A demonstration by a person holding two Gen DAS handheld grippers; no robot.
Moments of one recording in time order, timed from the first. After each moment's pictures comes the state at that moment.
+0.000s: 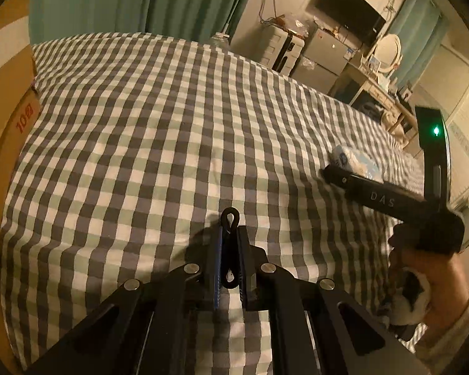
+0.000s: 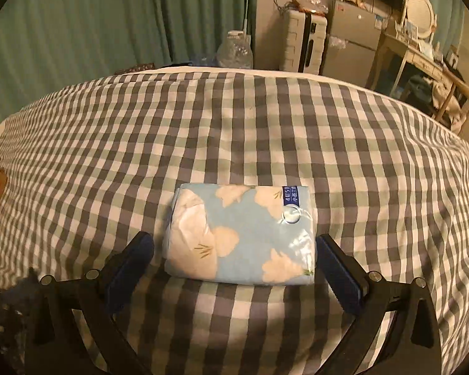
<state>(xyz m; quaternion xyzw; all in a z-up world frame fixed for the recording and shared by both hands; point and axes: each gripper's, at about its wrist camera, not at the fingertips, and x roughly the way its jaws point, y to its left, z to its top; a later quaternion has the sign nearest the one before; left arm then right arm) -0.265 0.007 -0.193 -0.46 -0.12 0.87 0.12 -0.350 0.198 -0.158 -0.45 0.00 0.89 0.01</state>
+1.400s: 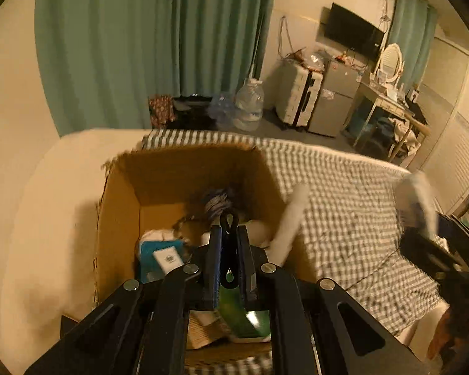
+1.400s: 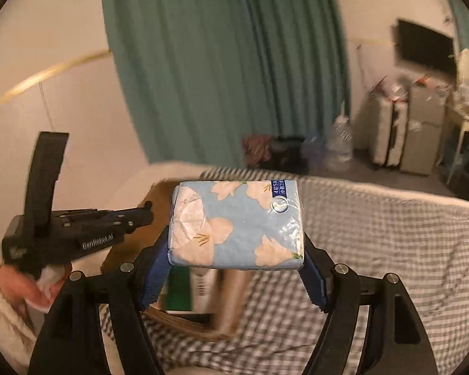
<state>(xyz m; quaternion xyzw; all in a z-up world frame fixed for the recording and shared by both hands) -0.185 -0.240 0.014 -0.41 -0.03 0.91 0.08 -0.170 -0.095 0.058 -0.32 0.03 0.93 -0.20</state>
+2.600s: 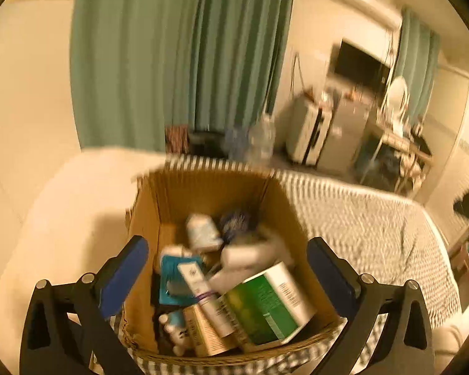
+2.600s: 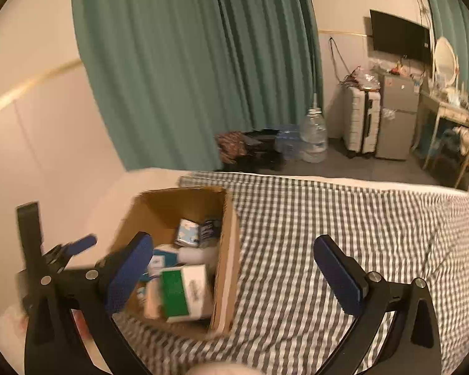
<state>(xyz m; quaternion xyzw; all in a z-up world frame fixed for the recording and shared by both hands) -0.142 -0.250 0.027 -0.31 -0.06 0.95 0.04 -0.137 -0.035 0.121 -0.30 0.07 0.94 -0.12</state>
